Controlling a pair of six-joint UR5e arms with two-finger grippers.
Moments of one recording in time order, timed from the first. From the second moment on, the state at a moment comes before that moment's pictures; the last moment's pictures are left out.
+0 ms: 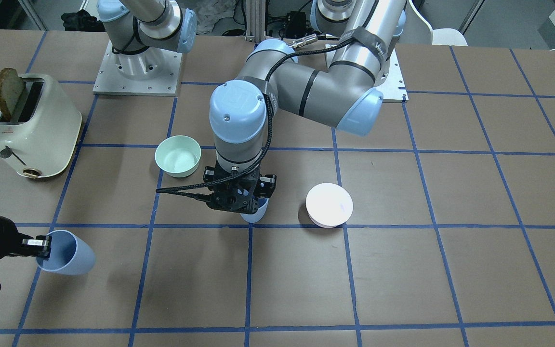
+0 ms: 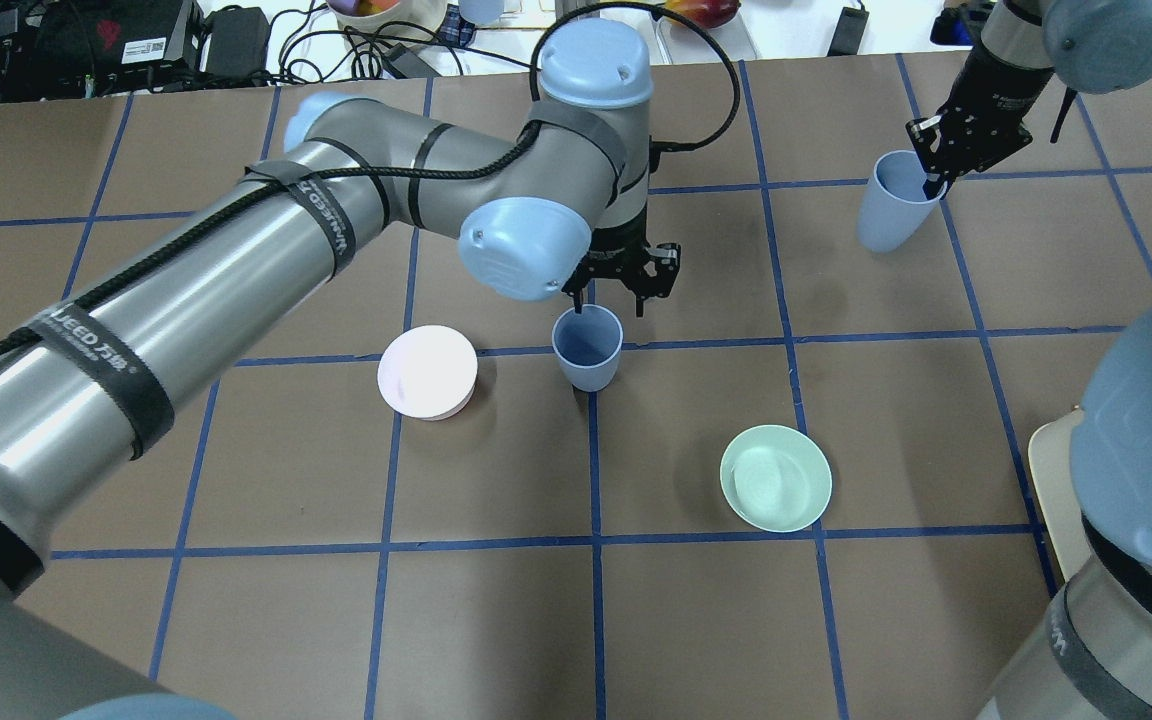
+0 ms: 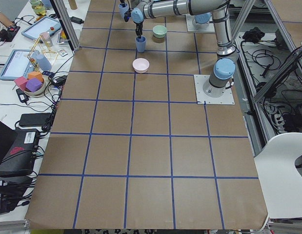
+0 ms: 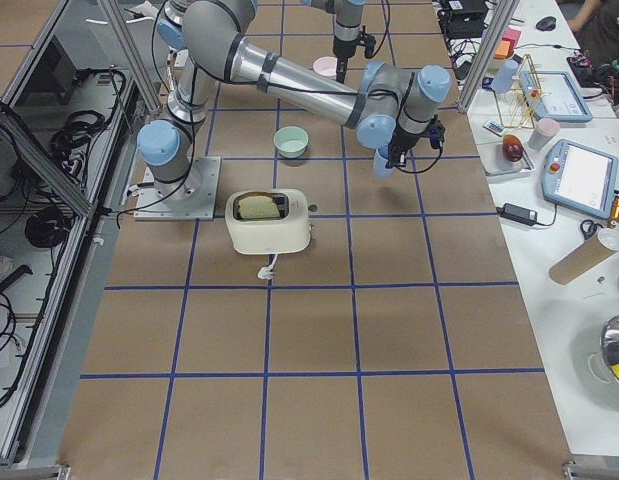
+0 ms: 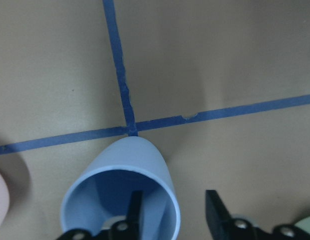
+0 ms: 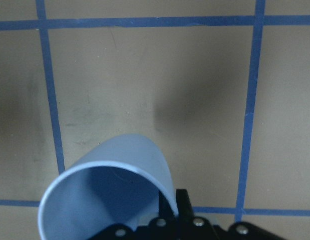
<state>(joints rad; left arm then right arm) -1.96 -2.03 -1.43 -1.28 1.53 -0.29 1.32 -1.07 1.32 -1.70 -1.53 -0.26</state>
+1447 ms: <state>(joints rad) -1.54 -1.67 -1.43 -1.56 1.51 0.00 1.80 -1.34 1.34 -1.53 -1.48 0.32</state>
